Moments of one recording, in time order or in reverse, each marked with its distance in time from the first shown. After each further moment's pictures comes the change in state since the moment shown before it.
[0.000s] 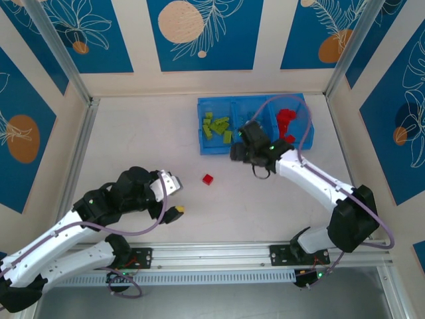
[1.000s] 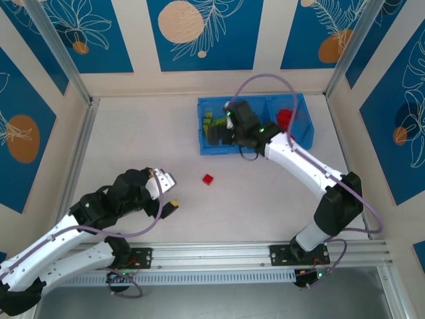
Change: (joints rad) left arm 0.011 -0.053 -0.026 -0.008 -0.183 -0.004; right arm 0.119 0.141 0.239 0.009 -0.134 -0.185
